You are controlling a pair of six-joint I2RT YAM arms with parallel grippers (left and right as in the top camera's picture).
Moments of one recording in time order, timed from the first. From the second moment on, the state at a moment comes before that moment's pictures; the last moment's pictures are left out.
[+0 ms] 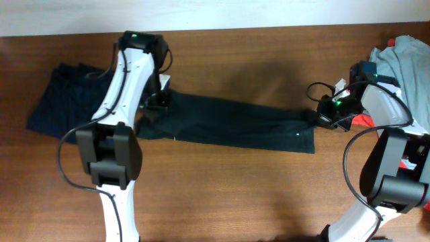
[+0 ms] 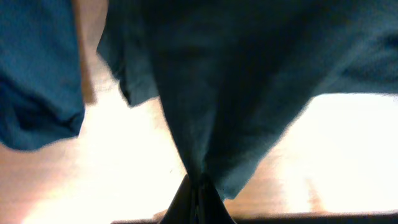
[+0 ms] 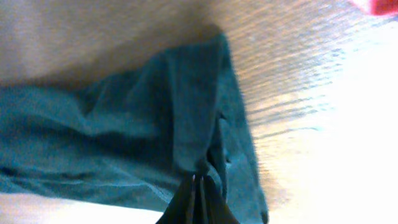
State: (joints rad) left arm -0.18 2.26 2.12 -1.69 -0.04 -0.03; right arm -0.26 1.95 1.41 -1.01 -0.35 0.21
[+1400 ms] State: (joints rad) left arm -0.09 2.03 2.44 -1.65 0.02 -0.01; right arm -0.27 2.05 1.42 -1.02 -0.34 0.06
